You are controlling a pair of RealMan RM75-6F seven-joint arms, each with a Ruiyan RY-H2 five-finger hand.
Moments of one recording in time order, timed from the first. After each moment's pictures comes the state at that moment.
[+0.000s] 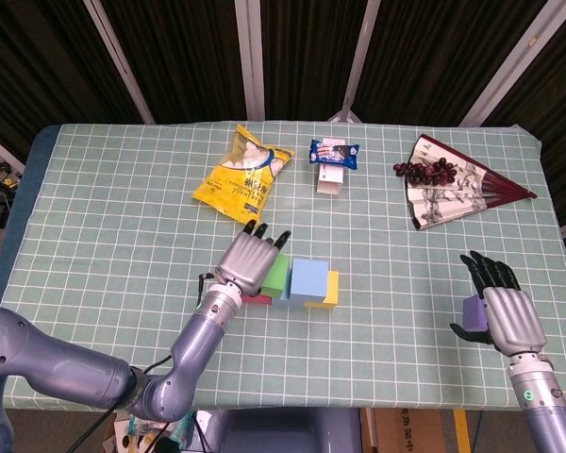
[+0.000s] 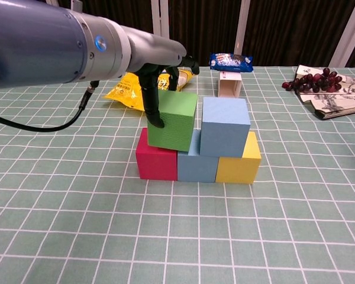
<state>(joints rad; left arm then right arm) -1.32 -1.52 -0.27 -1.93 0.24 1.27 1.05 0.25 -0.97 0.10 -1.98 -1.23 1.25 -0.17</state>
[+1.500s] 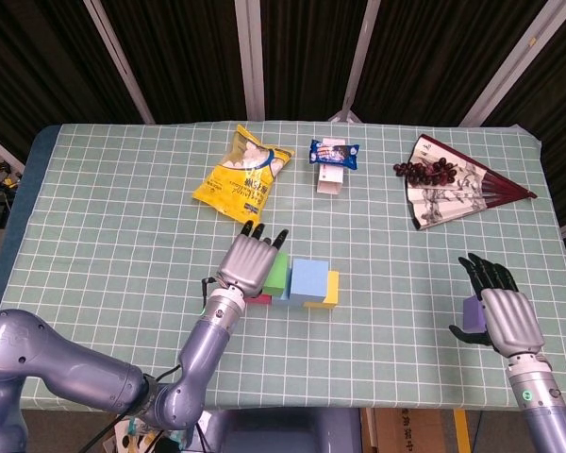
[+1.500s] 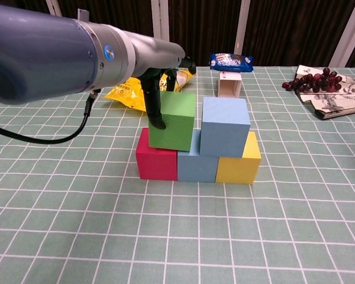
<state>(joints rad) -1.32 -1.60 -0.29 -1.91 0.23 1.39 1.08 0.25 -0.97 0.09 -1.98 -1.22 1.24 -0.17</state>
